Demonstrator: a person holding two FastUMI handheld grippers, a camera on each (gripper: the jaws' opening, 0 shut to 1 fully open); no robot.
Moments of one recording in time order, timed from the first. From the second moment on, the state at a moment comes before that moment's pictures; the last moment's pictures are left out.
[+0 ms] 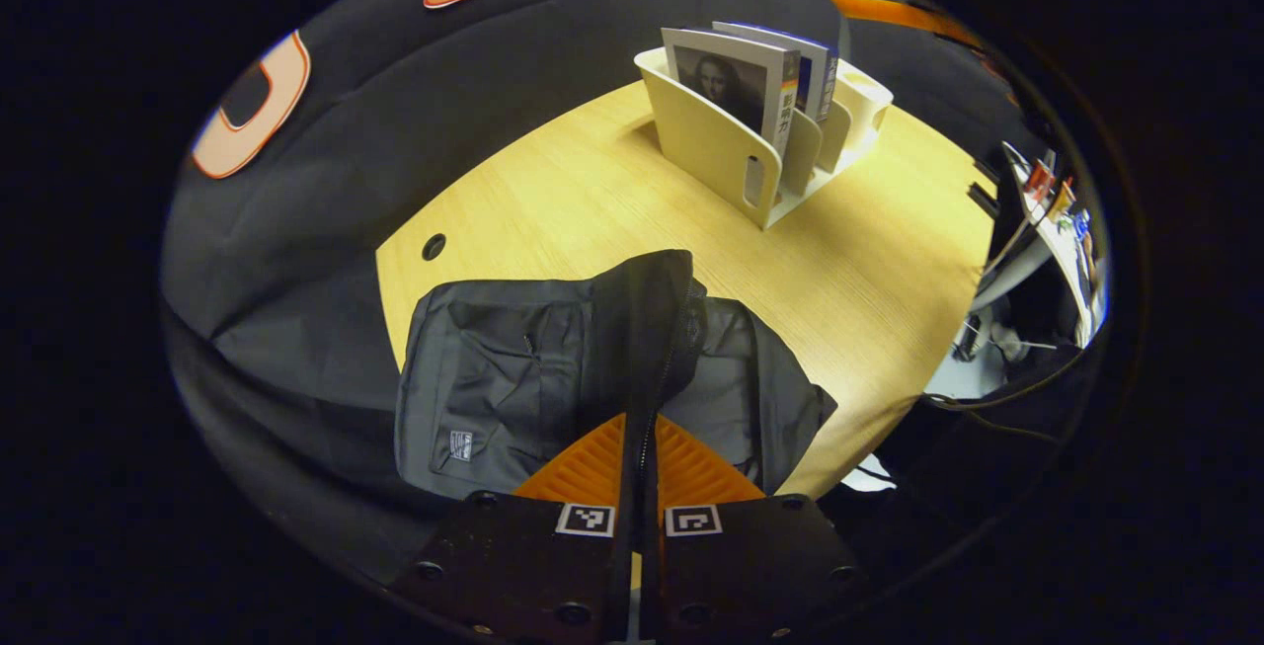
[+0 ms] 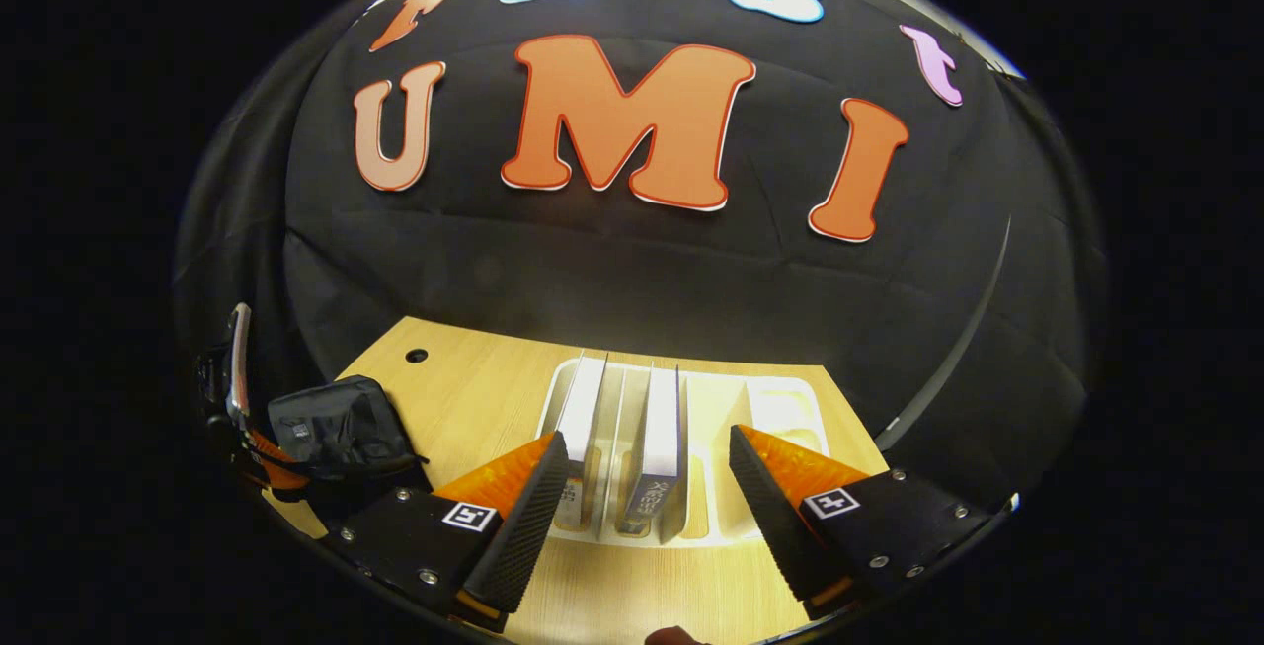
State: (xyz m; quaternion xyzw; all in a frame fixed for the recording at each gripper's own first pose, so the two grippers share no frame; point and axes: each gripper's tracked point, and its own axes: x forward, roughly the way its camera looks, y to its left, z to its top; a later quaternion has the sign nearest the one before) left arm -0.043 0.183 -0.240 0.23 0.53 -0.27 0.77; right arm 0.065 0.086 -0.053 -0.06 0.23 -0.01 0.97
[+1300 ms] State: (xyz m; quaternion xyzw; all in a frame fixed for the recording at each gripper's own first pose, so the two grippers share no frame) left arm 0.041 0.200 -0.178 0.24 0.54 -0.30 0.75; right arm 0.186 0.130 -0.174 -0.05 0.57 0.03 0.82
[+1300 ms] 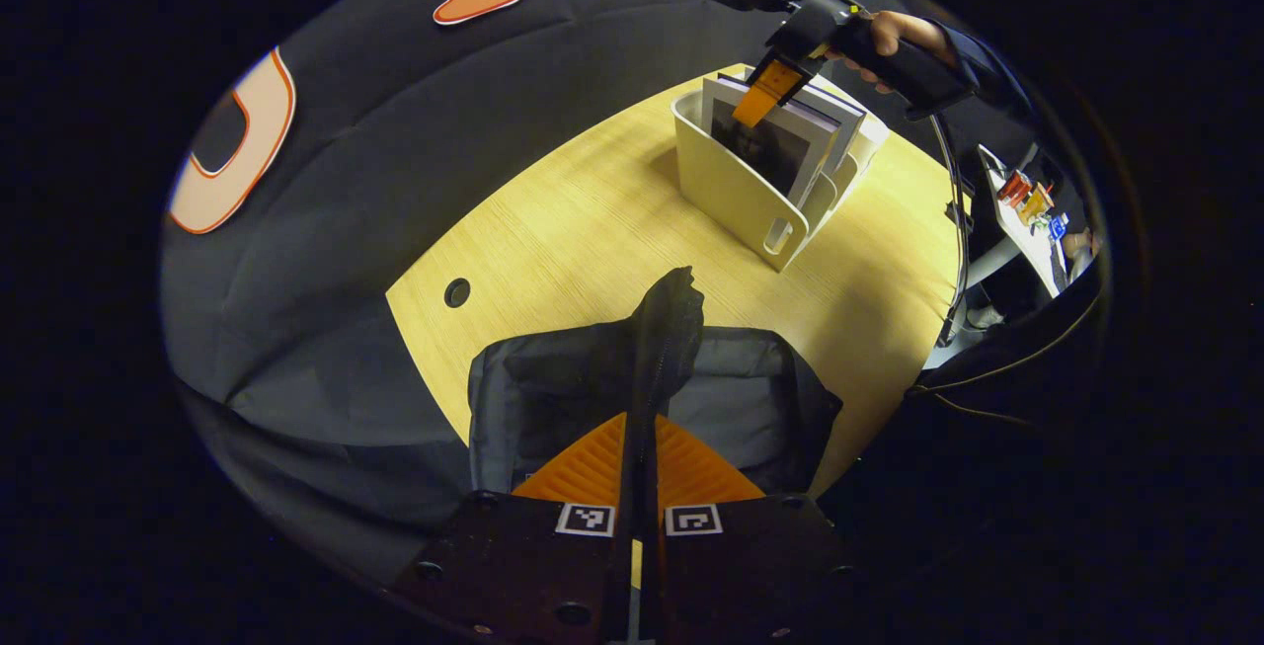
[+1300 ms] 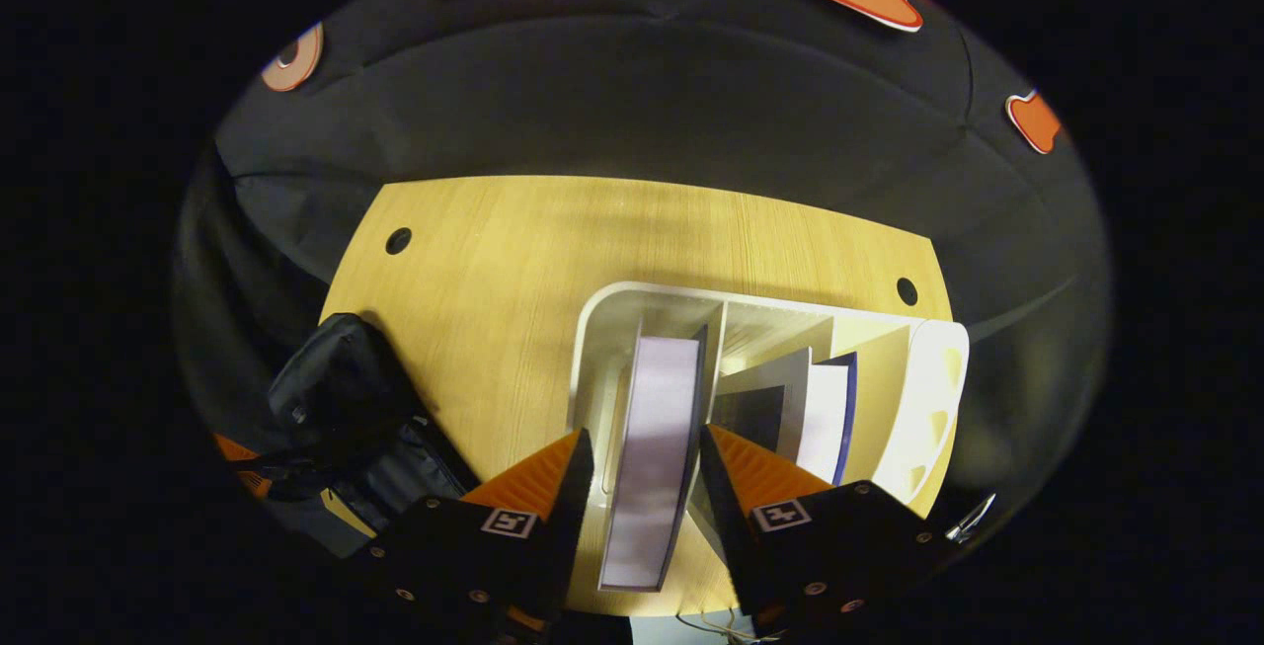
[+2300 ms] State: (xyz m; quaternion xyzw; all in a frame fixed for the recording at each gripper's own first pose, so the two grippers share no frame) left arm 0.045 0.190 -0.185 0.24 0.52 -0.35 0.74; right arm 0.083 0.126 -0.128 0.03 0.55 -0.01 0.83
